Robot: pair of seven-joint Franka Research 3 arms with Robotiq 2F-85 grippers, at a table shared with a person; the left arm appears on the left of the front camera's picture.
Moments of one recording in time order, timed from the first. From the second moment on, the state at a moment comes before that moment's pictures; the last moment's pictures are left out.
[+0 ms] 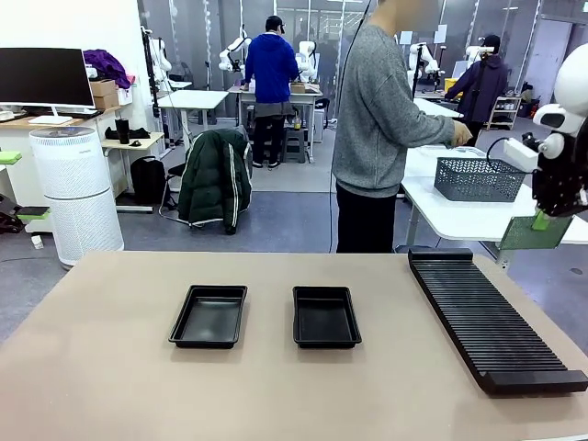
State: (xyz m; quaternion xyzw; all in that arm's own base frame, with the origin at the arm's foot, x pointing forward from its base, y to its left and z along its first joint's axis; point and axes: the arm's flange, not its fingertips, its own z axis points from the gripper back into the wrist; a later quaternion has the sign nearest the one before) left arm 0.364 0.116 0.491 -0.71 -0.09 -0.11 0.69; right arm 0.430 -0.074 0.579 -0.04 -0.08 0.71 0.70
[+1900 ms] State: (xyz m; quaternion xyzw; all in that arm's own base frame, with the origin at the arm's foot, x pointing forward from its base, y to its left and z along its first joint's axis) left arm 0.364 0.116 0.491 -0.71 -0.09 -0.11 0.69; right arm 0.423 -0.063 0.620 -0.04 -0.08 0.70 0.71
